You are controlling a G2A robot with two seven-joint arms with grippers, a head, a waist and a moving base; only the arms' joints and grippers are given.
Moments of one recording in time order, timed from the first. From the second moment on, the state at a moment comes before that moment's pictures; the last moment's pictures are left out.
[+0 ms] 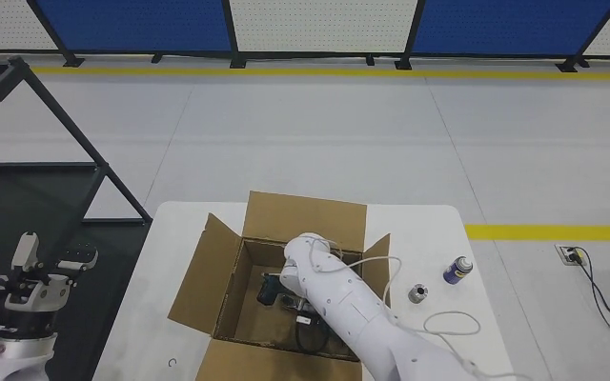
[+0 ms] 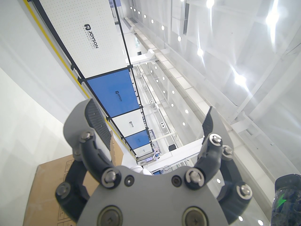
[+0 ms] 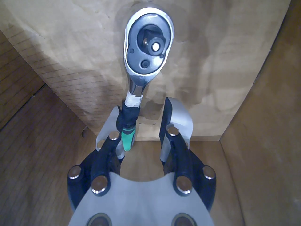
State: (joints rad) left arm 1.45 -1.09 -1.99 -1.80 -0.55 -0.28 -0.34; right arm -0.07 -1.94 0.17 -0.19 -0.65 -0.61 1.21
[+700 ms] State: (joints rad) left arm 1.45 -1.09 -1.99 -1.80 -0.55 -0.28 -0.34; right arm -0.09 -1.95 0.17 -0.18 -0.65 -0.63 1.19
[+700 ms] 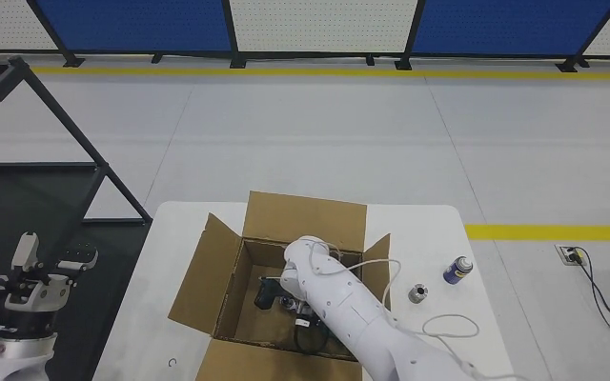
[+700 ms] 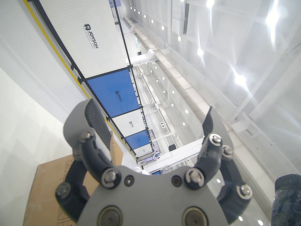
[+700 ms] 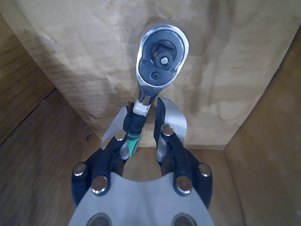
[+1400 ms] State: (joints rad) left arm 1.45 -1.09 -1.99 -1.80 -0.55 -0.28 -0.34; right arm -0.07 -1.93 0.17 -0.17 -0.62 -0.64 1.18
